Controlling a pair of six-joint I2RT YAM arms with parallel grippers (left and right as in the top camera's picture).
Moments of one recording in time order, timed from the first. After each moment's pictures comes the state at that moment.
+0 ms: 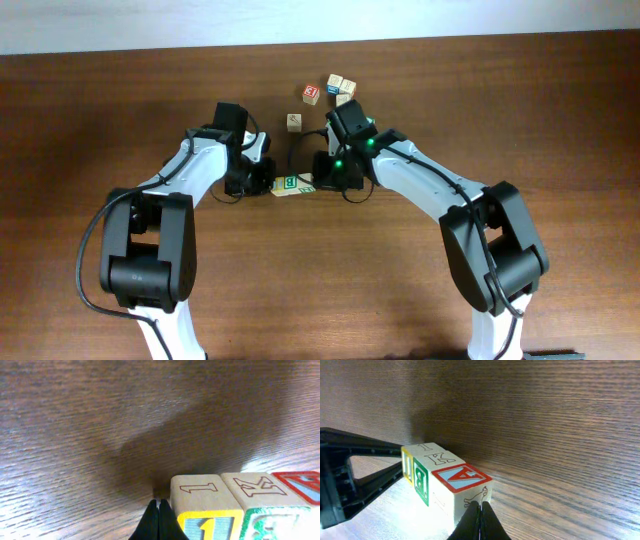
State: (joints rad) left arm -0.18 2.05 1.36 -0.73 0.35 -0.15; right arm 0.49 2.04 1.42 -0.54 -0.39 0.54
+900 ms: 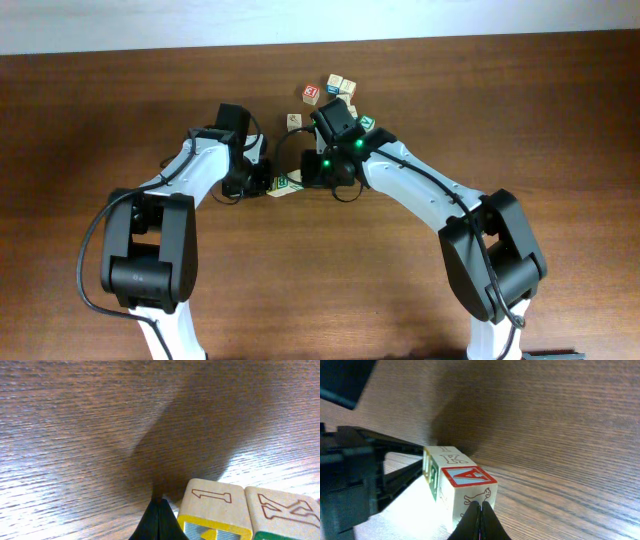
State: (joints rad) left arm -0.19 2.05 1.36 -0.74 0.26 -0.18; right arm 0.55 2.01 1.47 -0.56 -0.32 0.54
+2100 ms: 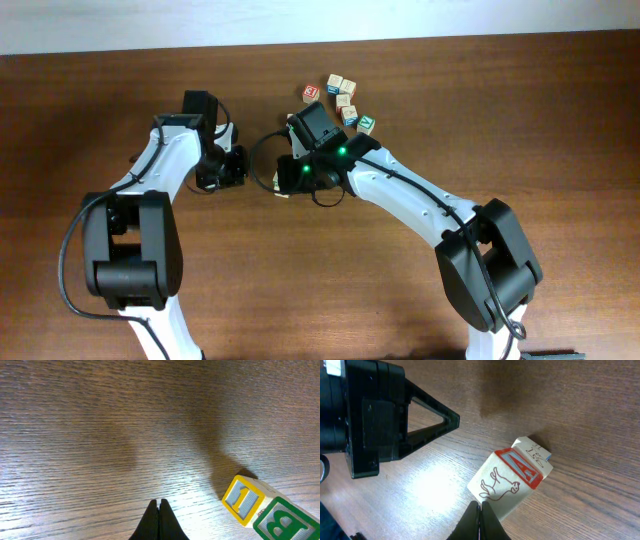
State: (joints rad) left arm -0.07 2.05 1.46 -0.88 0.25 -0.18; right arm 0.63 1.99 1.51 -0.54 -0.37 0.54
